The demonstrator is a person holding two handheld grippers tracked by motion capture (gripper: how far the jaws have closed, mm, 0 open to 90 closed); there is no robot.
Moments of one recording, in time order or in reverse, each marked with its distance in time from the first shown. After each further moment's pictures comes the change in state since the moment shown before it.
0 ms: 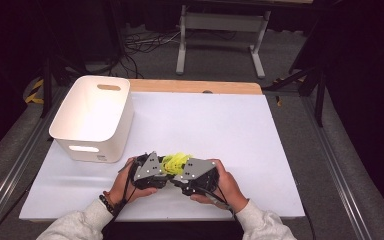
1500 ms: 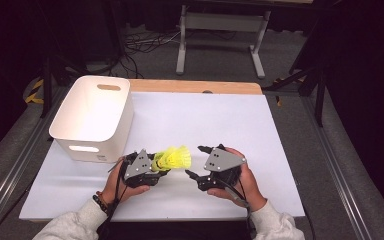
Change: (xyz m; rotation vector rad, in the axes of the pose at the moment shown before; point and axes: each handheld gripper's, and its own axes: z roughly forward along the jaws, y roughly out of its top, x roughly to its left) left arm 0.011 -0.011 -0.019 -0.030 0.043 -0.034; right arm -0.022 -0.008 -0.051 -0.106 -0.180 0.069
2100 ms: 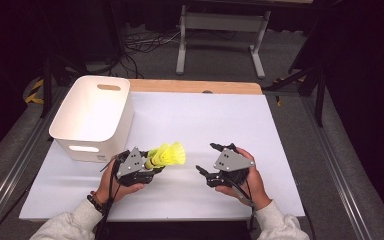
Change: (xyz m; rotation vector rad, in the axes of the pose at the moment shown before) left arm 0.007 -0.001 -0.014 -0.033 0.029 -0.022; right arm -0.012 -0.032 0.000 0.003 -0.104 -0.004
